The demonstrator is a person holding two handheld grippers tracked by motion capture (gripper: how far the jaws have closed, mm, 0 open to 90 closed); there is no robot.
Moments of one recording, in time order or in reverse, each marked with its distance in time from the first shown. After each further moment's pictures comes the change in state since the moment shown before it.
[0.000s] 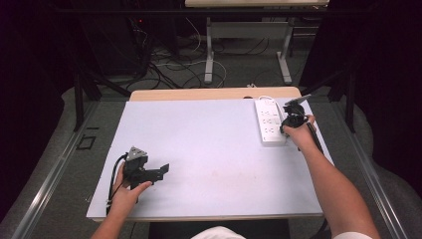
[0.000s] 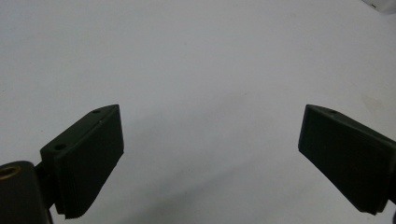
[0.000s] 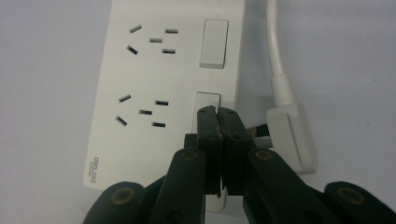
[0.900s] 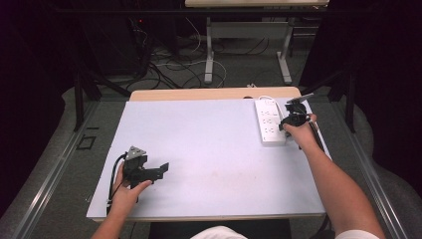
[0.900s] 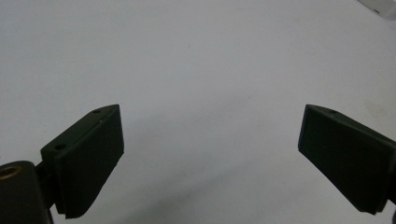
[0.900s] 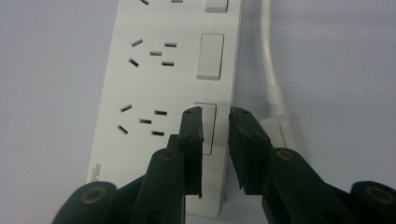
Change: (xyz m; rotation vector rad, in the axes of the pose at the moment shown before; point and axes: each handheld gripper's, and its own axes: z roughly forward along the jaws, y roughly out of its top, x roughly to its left) left arm 0.002 0.001 0.001 -0.006 0.005 -0.017; right arm -0.005 0.003 -0.004 -0.031 0.011 0.004
